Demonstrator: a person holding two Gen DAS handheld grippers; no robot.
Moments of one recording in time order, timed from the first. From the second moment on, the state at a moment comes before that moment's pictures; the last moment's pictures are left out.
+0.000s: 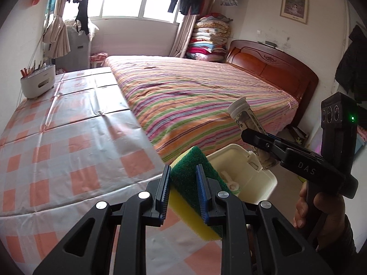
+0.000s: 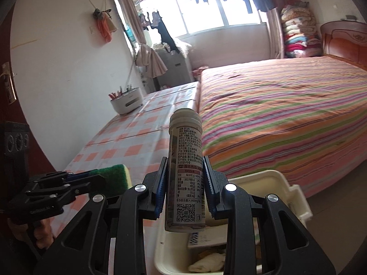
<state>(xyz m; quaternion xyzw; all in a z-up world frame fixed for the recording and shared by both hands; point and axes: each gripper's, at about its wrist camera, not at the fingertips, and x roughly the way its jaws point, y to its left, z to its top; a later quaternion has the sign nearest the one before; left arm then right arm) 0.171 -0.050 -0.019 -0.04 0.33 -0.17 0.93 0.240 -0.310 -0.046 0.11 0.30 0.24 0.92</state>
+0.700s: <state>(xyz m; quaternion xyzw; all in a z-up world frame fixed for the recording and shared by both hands) 0.170 -0.105 -0.016 -0.02 0.33 -0.20 0.92 0.222 -0.354 -0.055 0.17 0.27 0.17 0.93</state>
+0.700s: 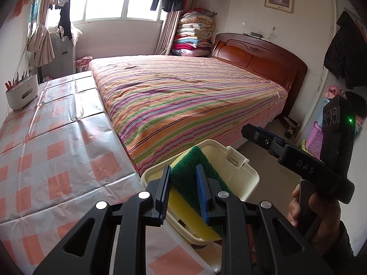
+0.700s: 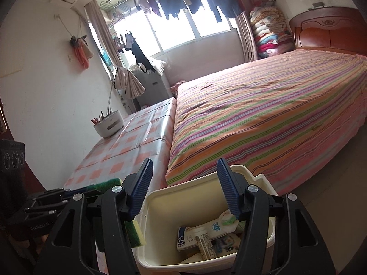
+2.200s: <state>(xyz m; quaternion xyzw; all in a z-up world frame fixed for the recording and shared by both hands) 0.054 -0.008 -0.012 0.02 0.31 0.00 0.95 0.084 -0.258 -0.034 0.12 0.25 0.07 0.96</state>
